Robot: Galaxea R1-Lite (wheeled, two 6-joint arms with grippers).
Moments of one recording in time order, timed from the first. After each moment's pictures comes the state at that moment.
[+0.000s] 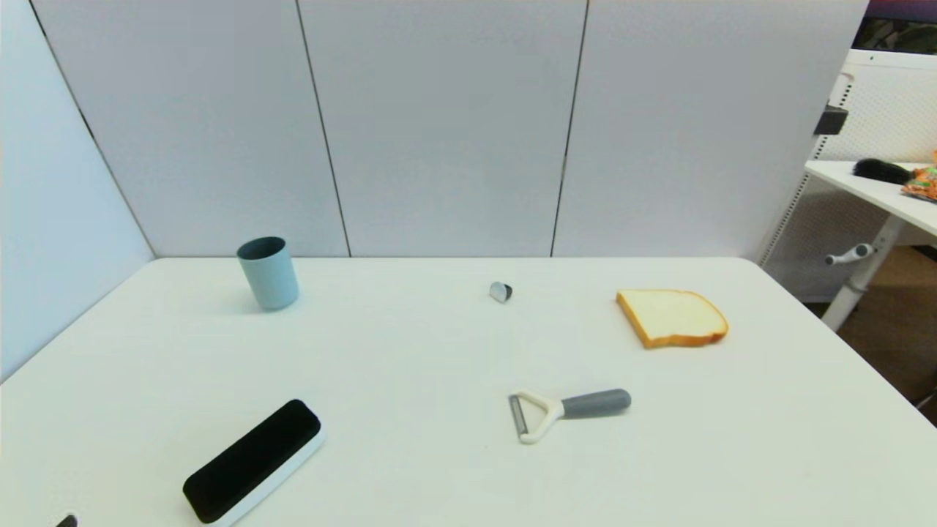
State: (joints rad) left arm 0.00 0.31 -0.28 0.05 -0.18 0.19; right arm 0.00 0.00 -0.02 0.05 0.02 -0.03
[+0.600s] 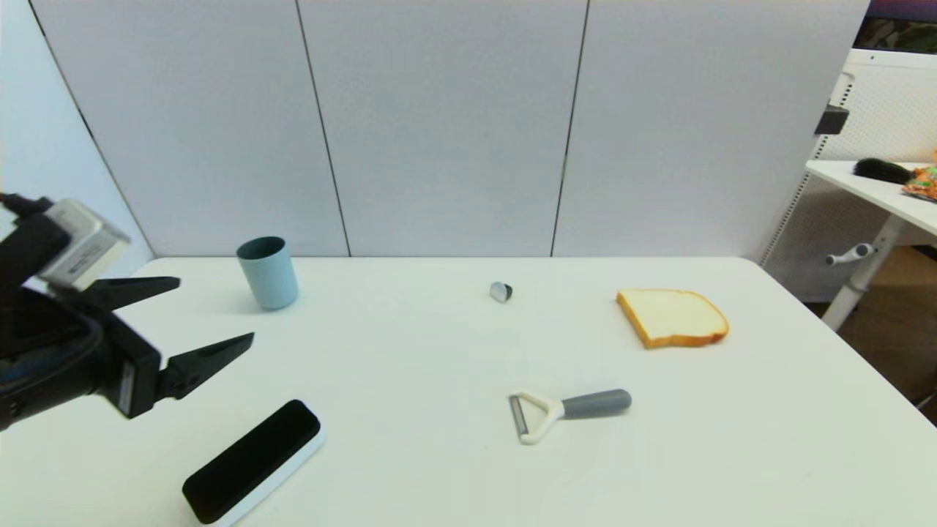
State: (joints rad) left arm -0.17 1.13 -0.63 -0.17 -0.20 0.39; right arm 0.00 0.00 -0.02 0.05 0.02 -0.03
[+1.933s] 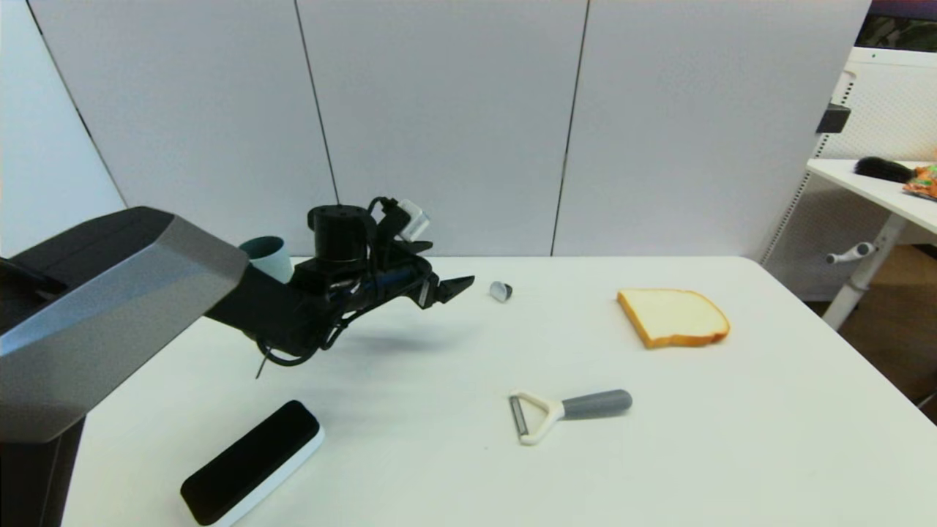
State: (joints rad) left arm -0.43 2.24 -1.29 -0.77 -0.41 0.24; right arm 0.00 0.00 -0.02 0.05 0.02 -0.03
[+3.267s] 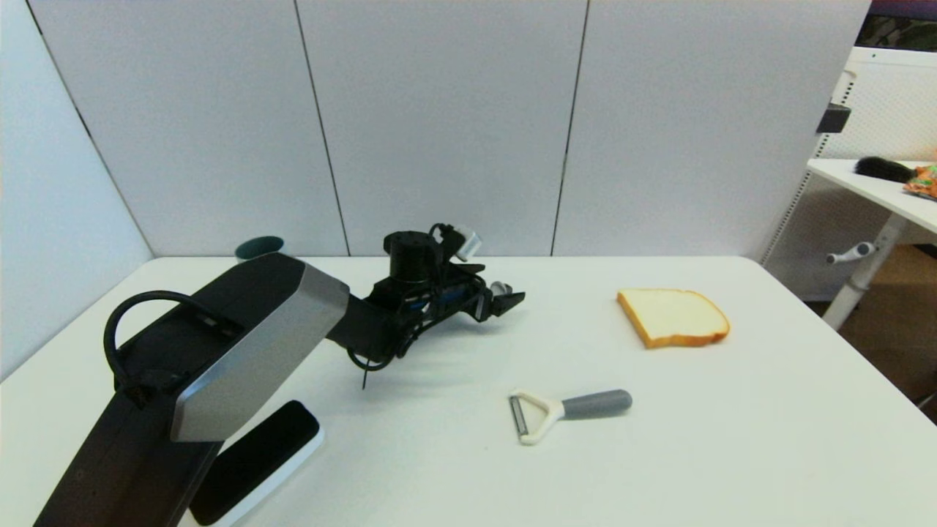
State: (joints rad) left arm -0.51 2.51 -1.61 -0.73 -0.43 0.10; right arm 0.00 0.00 -0.02 0.05 0.02 -0.03
